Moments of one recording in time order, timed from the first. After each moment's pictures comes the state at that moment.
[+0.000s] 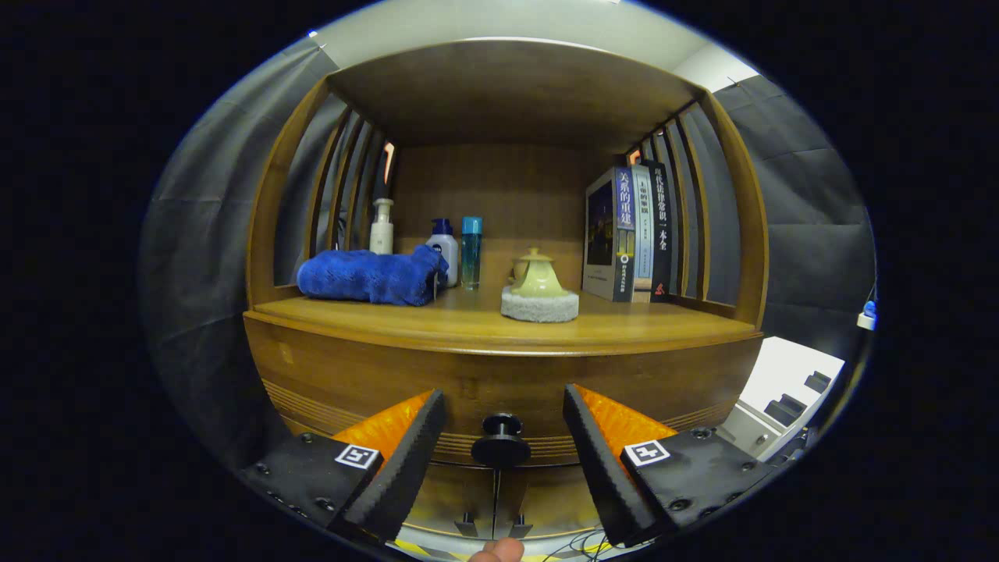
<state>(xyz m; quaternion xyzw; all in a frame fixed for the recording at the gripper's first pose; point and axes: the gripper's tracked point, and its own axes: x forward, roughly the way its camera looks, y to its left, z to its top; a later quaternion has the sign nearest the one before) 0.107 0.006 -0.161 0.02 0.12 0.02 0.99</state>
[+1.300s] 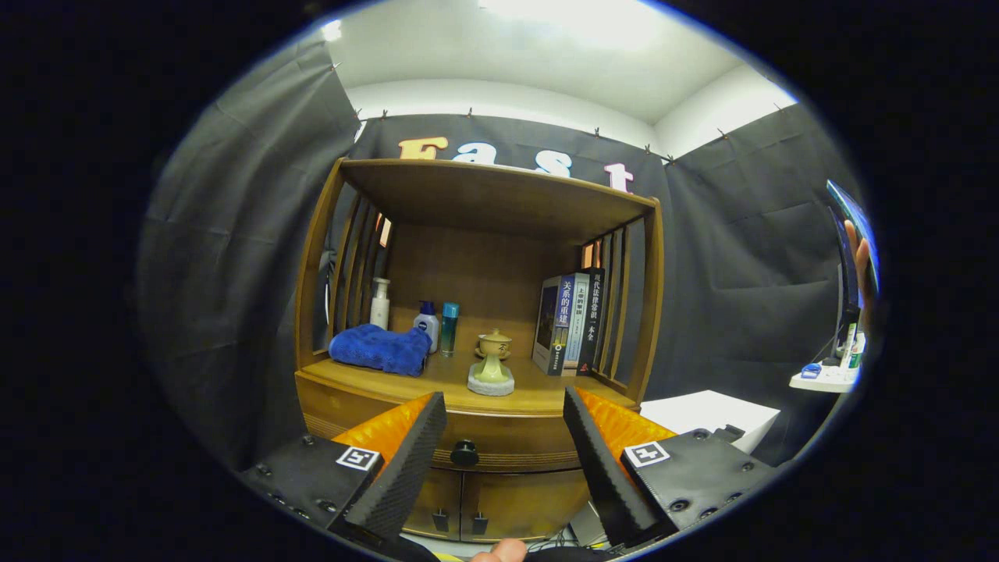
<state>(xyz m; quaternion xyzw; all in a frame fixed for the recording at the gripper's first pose) -0.016 -0.025 -0.016 -0.03 0.04 -0.03 1.00</state>
